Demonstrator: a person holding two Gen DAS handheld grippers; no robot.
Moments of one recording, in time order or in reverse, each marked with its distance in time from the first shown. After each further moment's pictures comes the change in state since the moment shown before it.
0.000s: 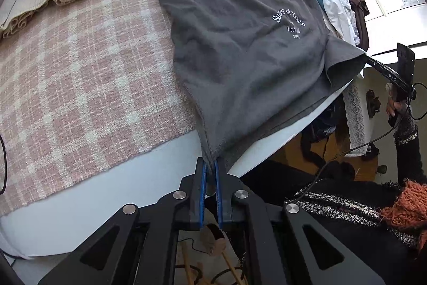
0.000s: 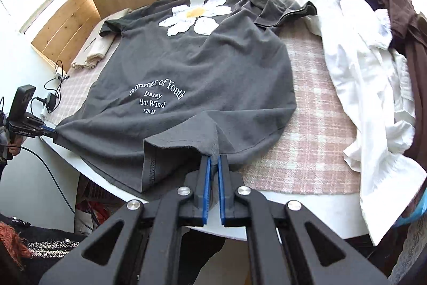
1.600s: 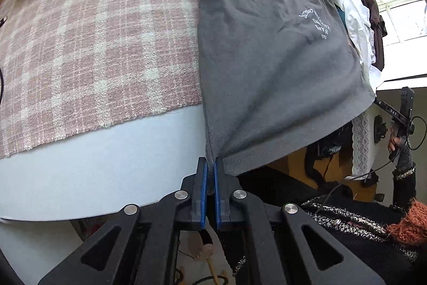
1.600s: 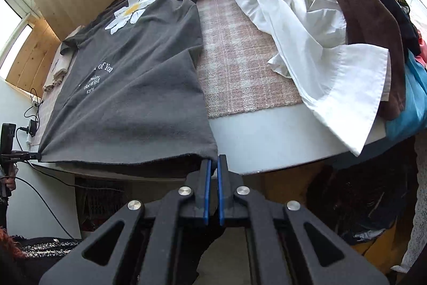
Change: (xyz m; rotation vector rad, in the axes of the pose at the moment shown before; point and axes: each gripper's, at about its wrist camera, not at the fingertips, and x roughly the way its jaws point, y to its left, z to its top) left arm 0.011 0.025 -0.029 -0.153 -0.042 0.033; right arm 0.032 -0.051 -0.054 0.183 0.084 -0.063
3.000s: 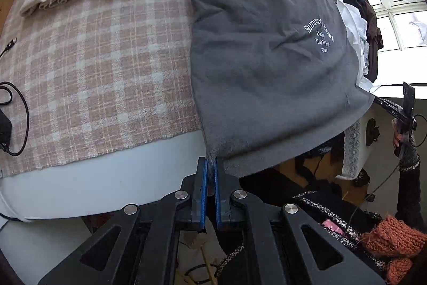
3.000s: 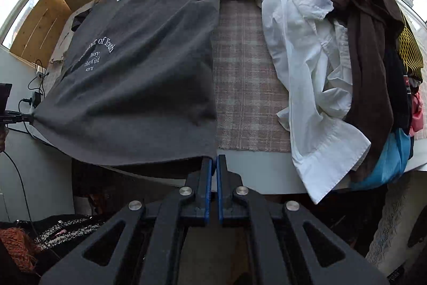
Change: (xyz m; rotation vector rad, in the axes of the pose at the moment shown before) left arm -0.036 0.034 0.045 -0.055 0.086 -0.028; right arm -0.014 0.021 0.057 -0.177 0.208 -0.050
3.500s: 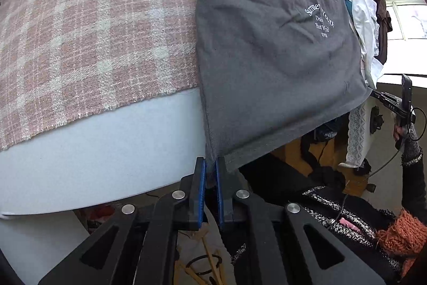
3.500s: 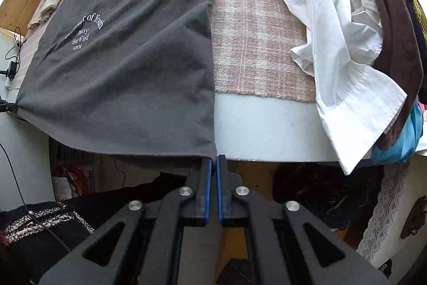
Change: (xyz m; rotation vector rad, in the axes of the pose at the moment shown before) left arm 0.047 0.011 -0.032 0.032 0.070 0.008; right arm 0.046 0.007 -0.037 -0.036 0.101 -0.100
